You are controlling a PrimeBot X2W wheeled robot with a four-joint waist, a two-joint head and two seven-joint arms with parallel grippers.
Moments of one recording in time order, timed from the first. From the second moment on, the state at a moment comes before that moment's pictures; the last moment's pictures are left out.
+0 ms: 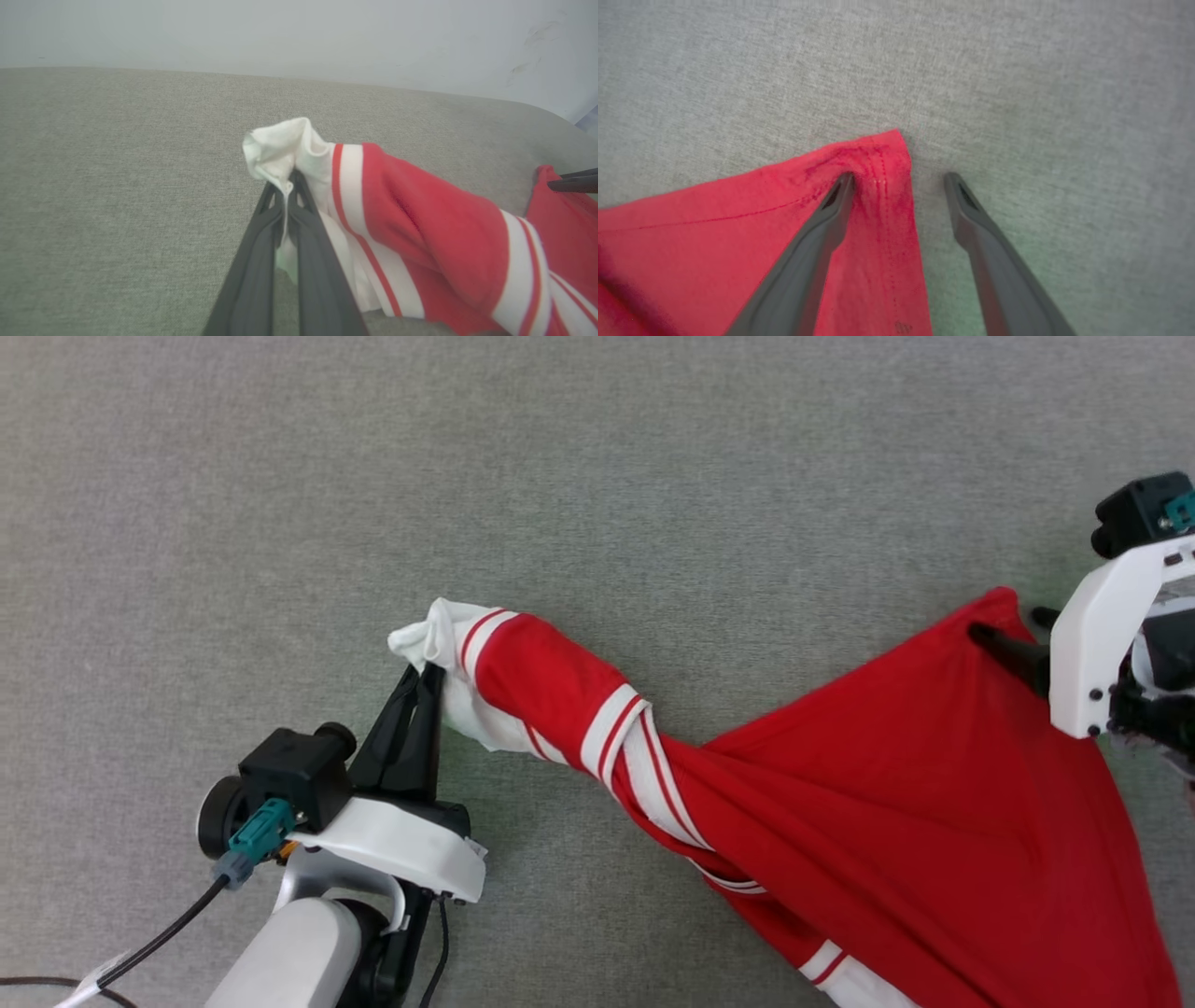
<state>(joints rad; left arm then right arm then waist) -0.25 0.35 -0.43 -0.08 -0.52 0.23 -0.12 -0.62 -0.47 0.25 0.32 0.61 0.13 0.78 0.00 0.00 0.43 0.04</state>
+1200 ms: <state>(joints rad) -0.65 0.41 -0.47 0.09 -0.48 0.04 -0.11 -0.83 -0.44 0.19 0.46 0.46 0.13 0.52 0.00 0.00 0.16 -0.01</state>
